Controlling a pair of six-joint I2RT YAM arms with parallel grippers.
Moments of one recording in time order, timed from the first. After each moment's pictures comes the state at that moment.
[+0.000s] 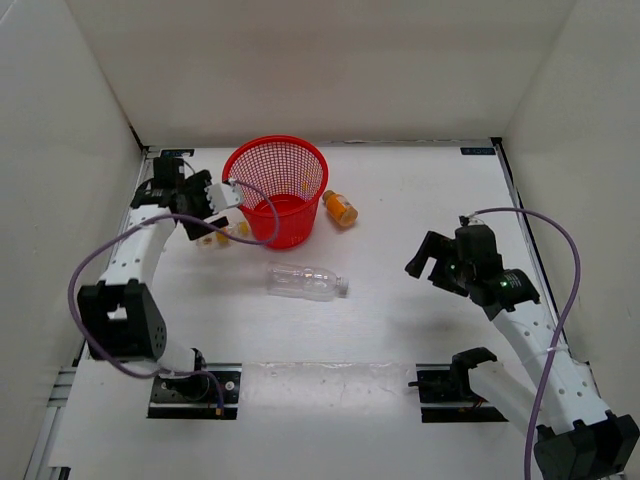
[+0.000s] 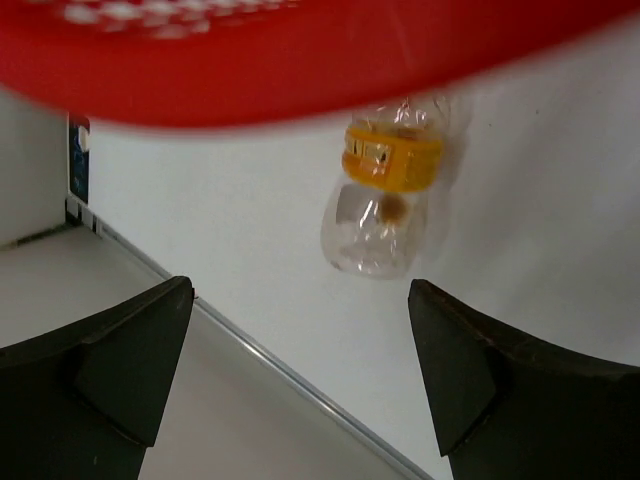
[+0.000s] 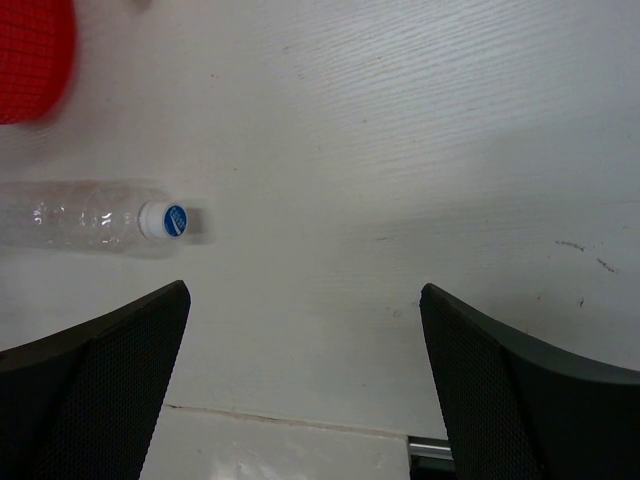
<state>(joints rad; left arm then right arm) 0.03 1.46 1.22 -0.68 0.25 1.25 0.32 0.81 0.77 -0.77 -0.02 0.60</state>
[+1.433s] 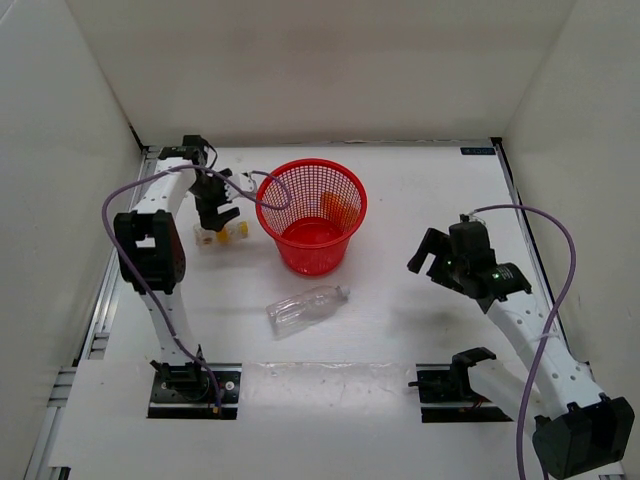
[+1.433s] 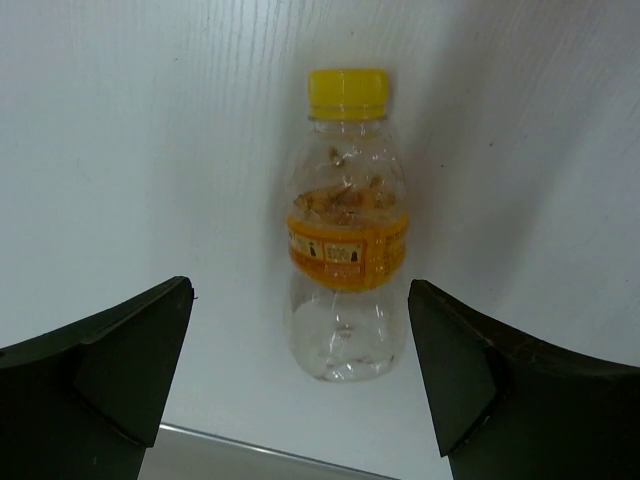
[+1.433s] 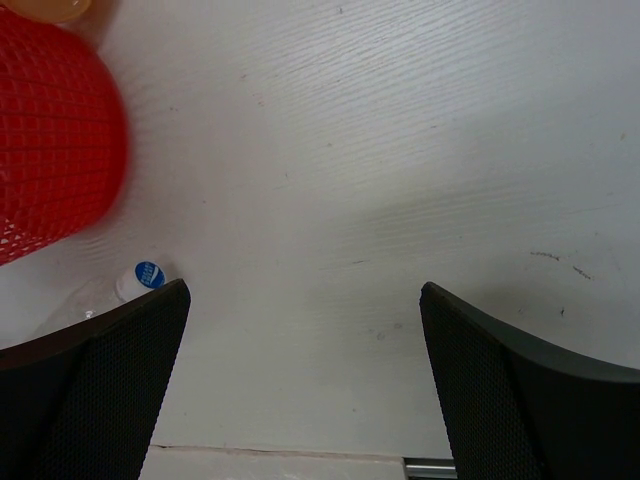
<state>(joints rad) -0.01 2.00 1.73 -1.08 0.29 1.33 0.32 0.88 0.76 -0.72 0.07 0.63</state>
